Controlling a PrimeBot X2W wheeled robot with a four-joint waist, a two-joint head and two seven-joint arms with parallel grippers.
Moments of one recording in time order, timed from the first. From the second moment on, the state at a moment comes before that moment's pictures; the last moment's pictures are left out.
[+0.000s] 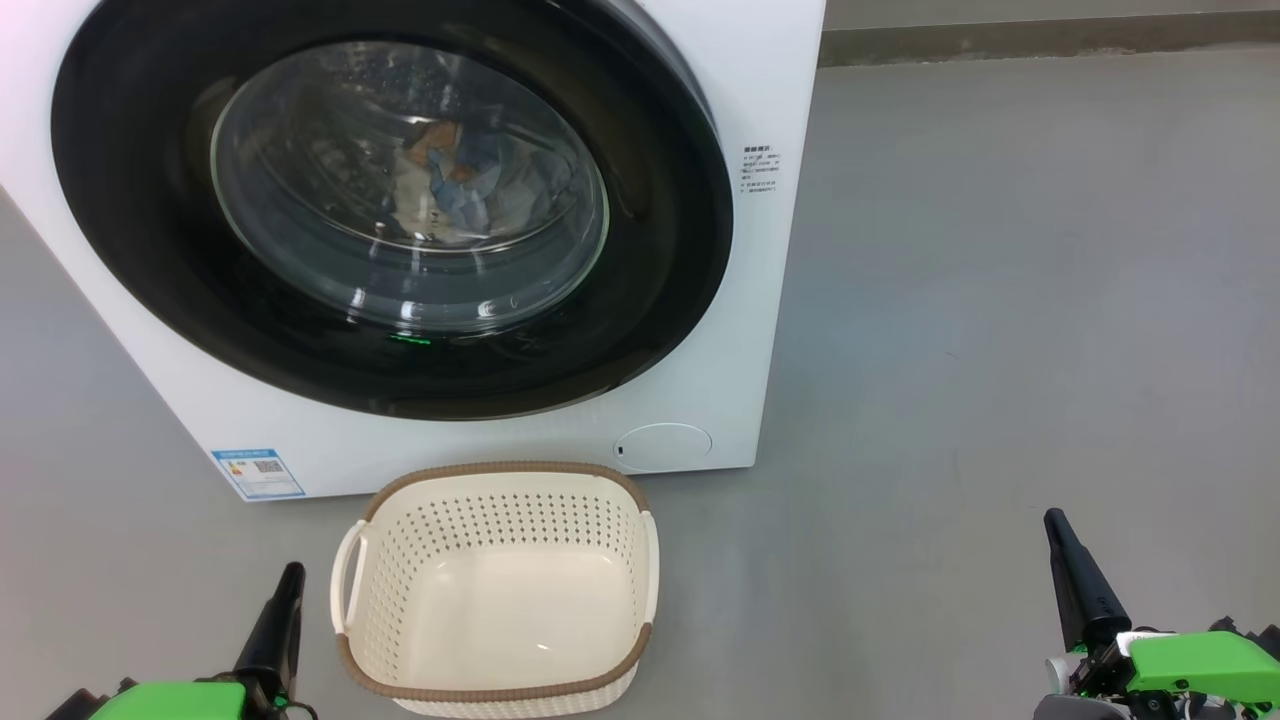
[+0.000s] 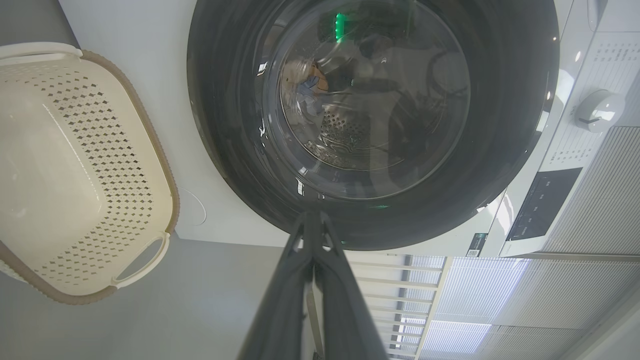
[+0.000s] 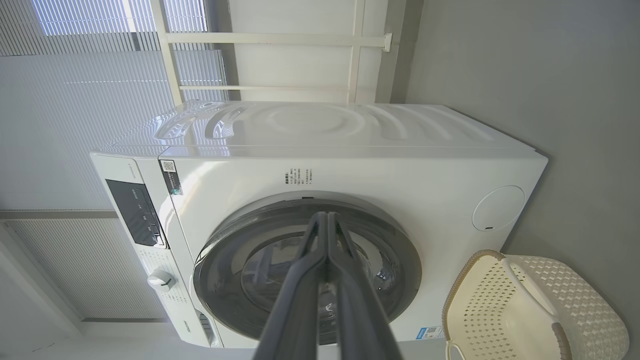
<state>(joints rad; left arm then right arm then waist) -0.07 0.03 0.08 0.26 -1.60 -0.12 0.11 -0.07 -0.05 -0.13 0.27 1.62 0.13 0.10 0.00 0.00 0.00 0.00</state>
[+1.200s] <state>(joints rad) -0.07 0.03 0.08 0.26 -1.60 -0.12 0.11 -0.07 -0.05 -0.13 0.27 1.62 0.13 0.10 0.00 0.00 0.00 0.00</state>
